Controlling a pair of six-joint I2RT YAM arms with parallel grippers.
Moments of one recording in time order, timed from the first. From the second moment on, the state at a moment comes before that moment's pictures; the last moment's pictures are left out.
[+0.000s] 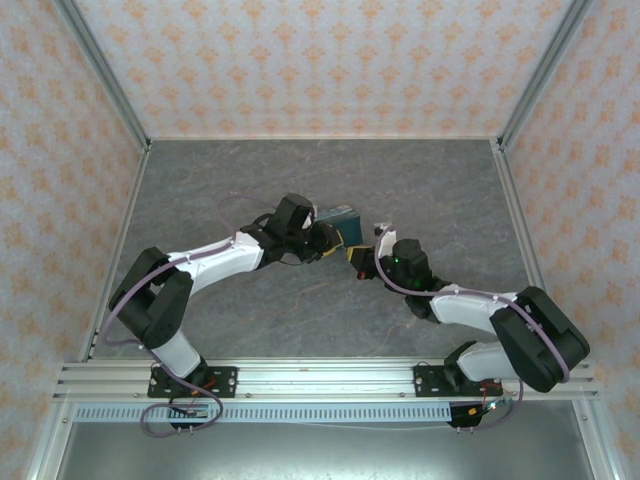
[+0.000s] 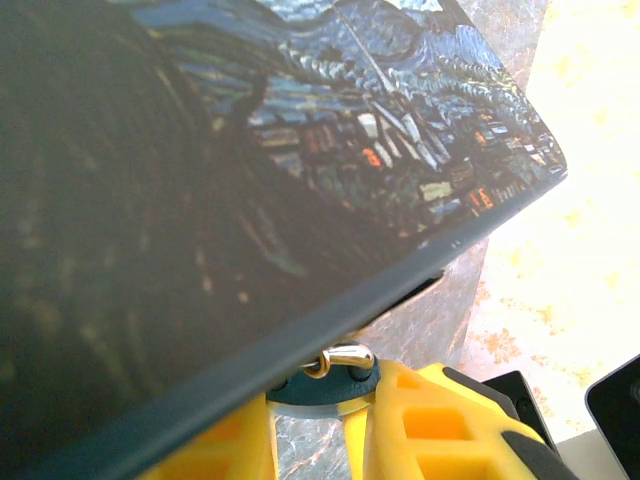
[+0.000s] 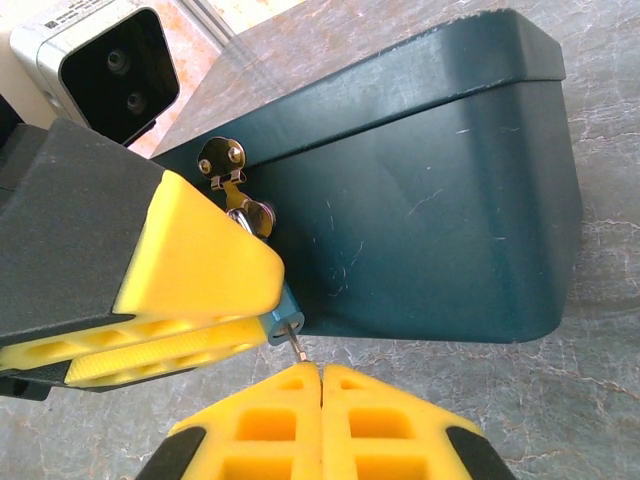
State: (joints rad) left arm -0.62 1.64 1.02 -0.11 0.37 -1.17; right arm 0.59 1.32 0.37 0.60 -0.23 0.57
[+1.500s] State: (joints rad) left arm -0.61 1.71 0.94 0.01 0.37 -1.17; right arm 0.56 1.58 0.37 0.80 -0.34 0.79
